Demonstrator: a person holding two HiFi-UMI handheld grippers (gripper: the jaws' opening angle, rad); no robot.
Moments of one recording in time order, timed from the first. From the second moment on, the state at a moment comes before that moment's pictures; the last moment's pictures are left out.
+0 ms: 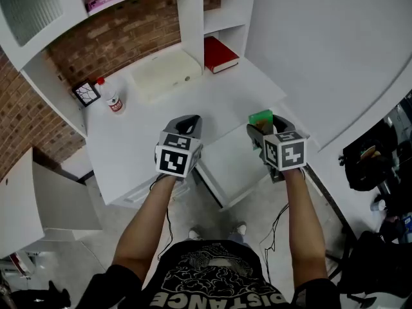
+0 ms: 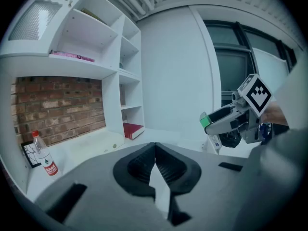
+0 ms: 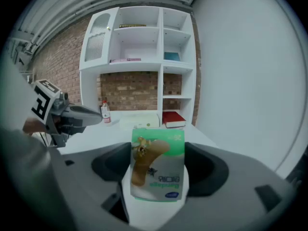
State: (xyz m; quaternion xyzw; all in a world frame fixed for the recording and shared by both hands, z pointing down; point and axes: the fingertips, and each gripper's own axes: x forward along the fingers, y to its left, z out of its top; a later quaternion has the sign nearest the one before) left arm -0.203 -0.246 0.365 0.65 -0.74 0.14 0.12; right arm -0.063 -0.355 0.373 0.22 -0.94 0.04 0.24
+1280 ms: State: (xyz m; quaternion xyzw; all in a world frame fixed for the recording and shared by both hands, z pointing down) left arm -0.206 -0.225 0.358 0.69 -0.71 0.13 0.10; right arm -0.046 -0.314 0.327 0.31 -0.94 0.01 0.16
